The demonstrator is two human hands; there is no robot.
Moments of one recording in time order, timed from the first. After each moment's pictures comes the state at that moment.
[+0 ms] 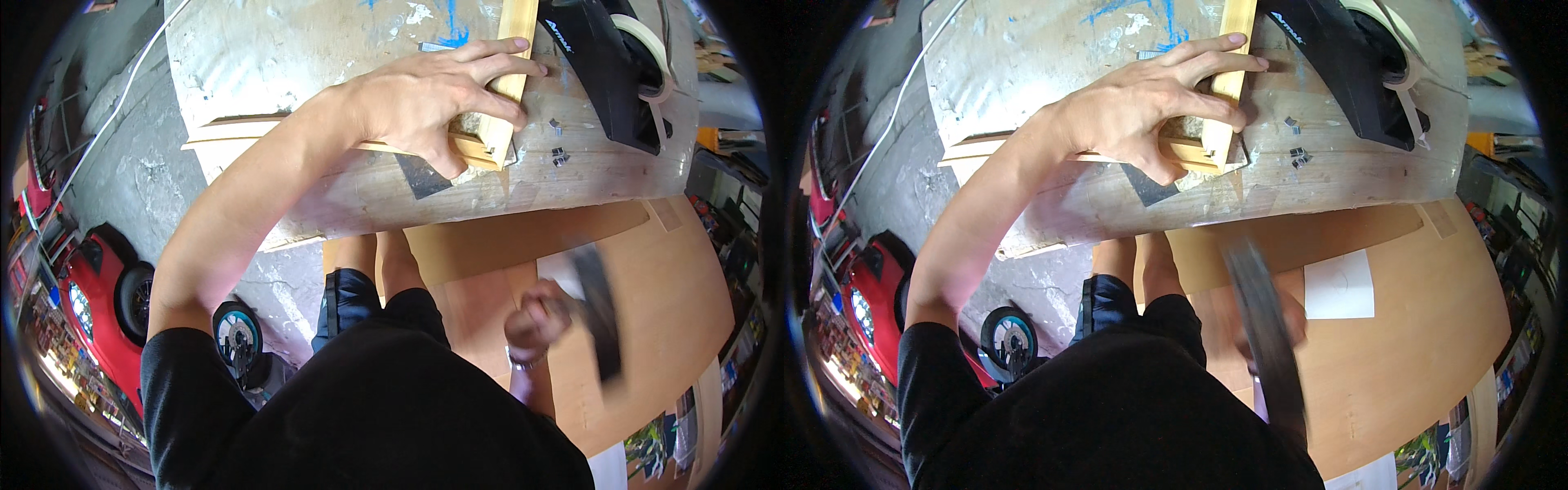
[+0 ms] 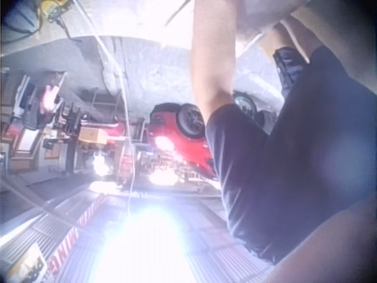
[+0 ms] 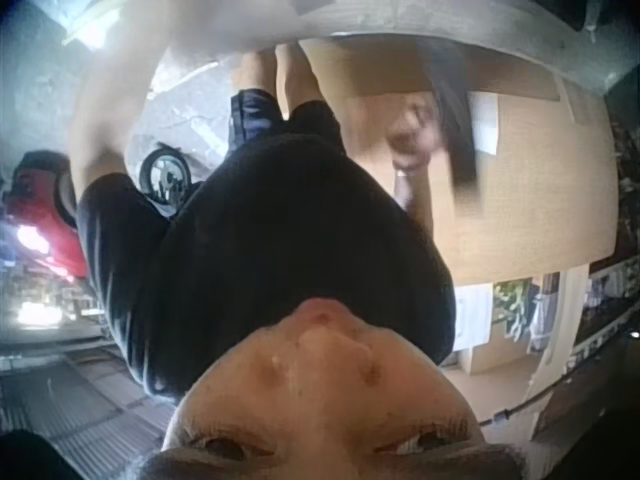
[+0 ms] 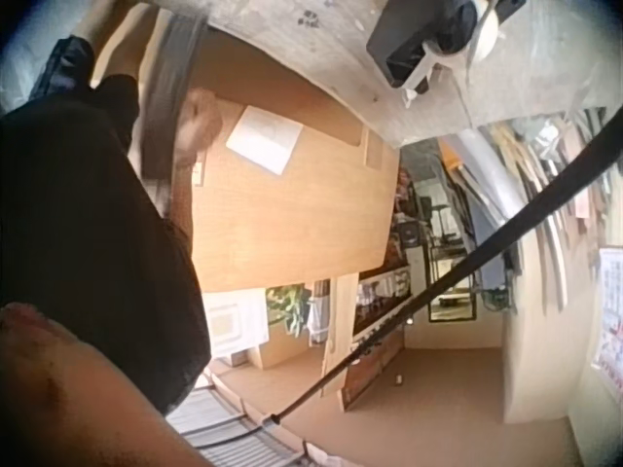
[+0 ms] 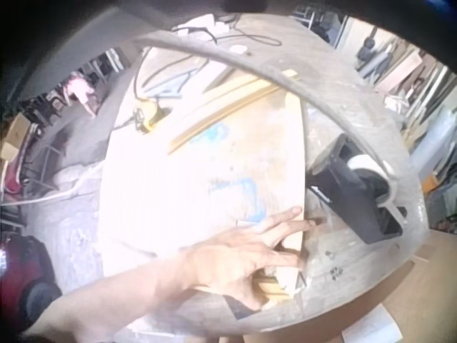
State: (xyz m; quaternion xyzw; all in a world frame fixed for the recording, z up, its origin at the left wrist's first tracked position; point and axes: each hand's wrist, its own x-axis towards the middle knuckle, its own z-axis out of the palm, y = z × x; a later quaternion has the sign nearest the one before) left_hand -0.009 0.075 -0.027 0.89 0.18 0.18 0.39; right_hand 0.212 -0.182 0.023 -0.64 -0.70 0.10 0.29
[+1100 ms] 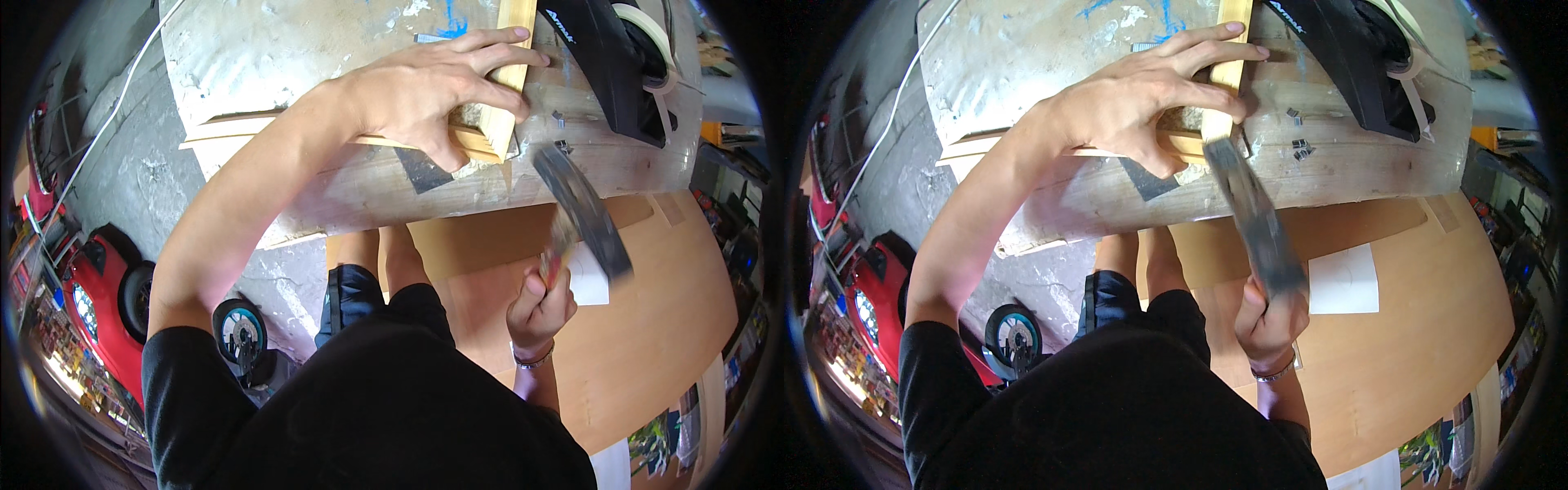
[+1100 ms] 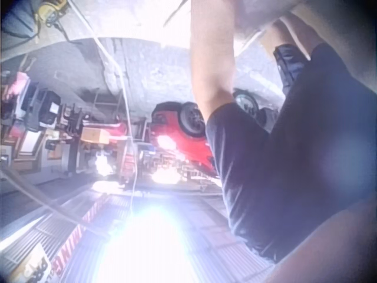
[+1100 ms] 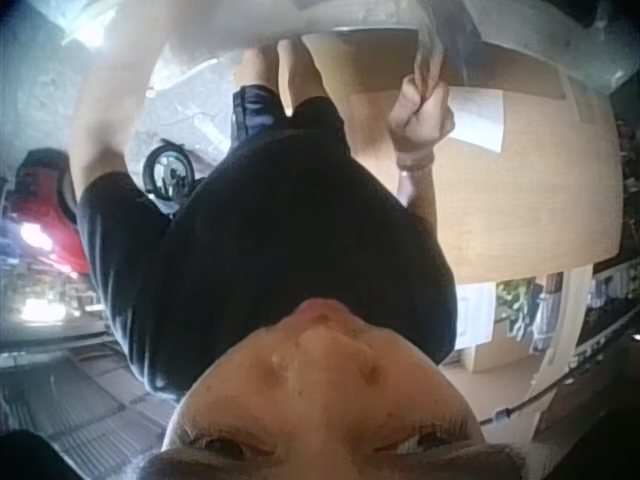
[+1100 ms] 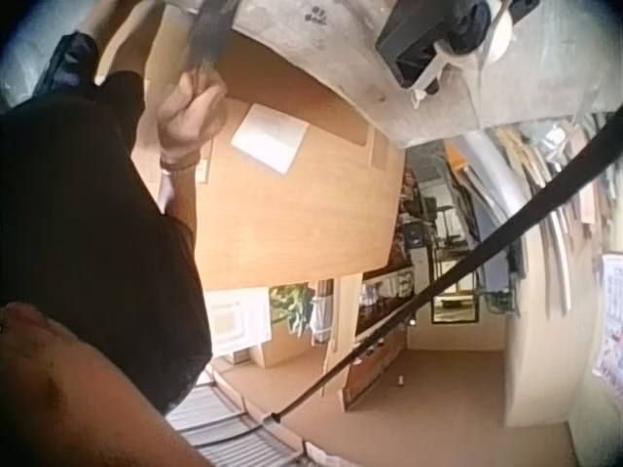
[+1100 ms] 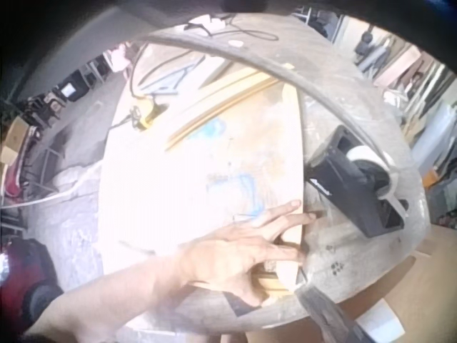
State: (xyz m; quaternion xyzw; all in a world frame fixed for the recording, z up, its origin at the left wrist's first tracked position) left_hand -0.009 0.074 -0.030 0.89 0.17 0.19 0.39; right_hand 0.196 -0.165 0.045 -0.69 -0.64 0.20 0.28
